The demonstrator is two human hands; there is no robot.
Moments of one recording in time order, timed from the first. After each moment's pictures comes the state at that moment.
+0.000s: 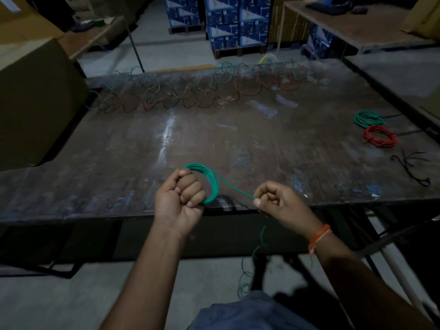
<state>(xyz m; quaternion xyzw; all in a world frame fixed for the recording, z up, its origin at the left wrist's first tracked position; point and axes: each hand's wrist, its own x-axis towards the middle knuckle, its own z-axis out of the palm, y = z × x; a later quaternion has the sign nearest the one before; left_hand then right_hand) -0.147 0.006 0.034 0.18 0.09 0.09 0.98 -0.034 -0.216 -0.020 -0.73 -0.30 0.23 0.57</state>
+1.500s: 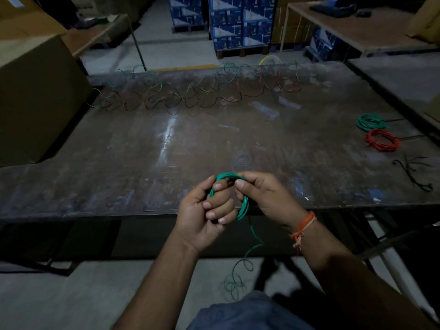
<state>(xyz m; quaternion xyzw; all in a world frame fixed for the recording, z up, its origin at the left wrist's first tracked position) -0.149 -0.035 0.030 0.22 0.01 -0.06 0.97 -0.044 -0.168 0.016 -0.64 -0.33 0.27 0.63</state>
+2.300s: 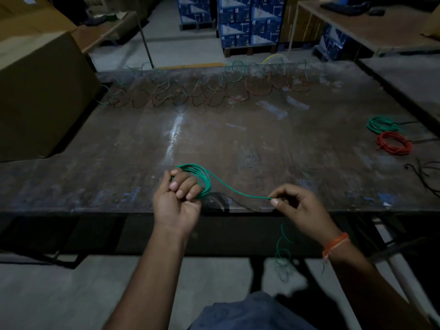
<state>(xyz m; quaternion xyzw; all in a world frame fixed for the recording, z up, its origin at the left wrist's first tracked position) -0.149 0.019 0.021 0.11 0.09 0.21 0.97 -0.023 -0.229 -0.023 -0.76 -0.32 0.13 0.55</state>
